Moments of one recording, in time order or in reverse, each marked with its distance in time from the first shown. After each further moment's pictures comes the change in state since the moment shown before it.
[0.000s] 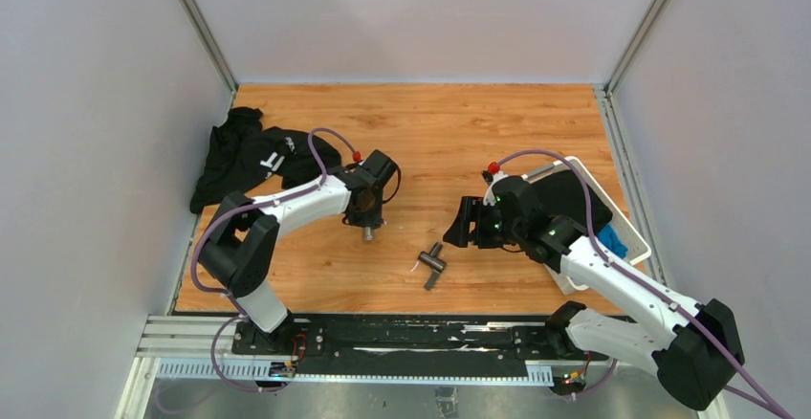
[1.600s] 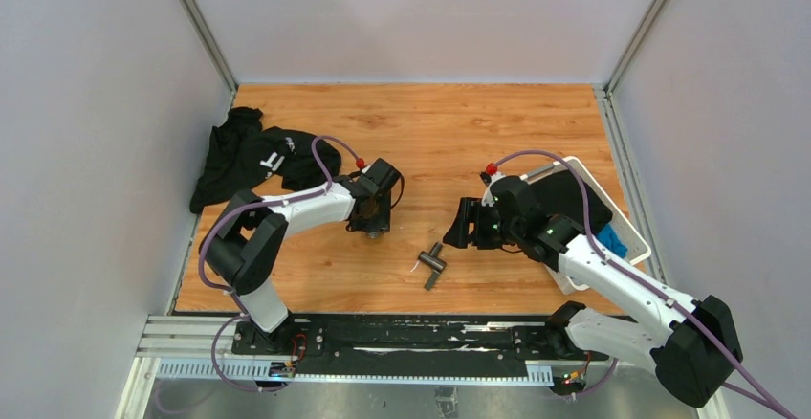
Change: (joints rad) left arm -0.027 0.031 -0.068 0.140 -0.003 -0.040; right arm 0.000 0.019 0.000 -0.003 -0.010 -0.006
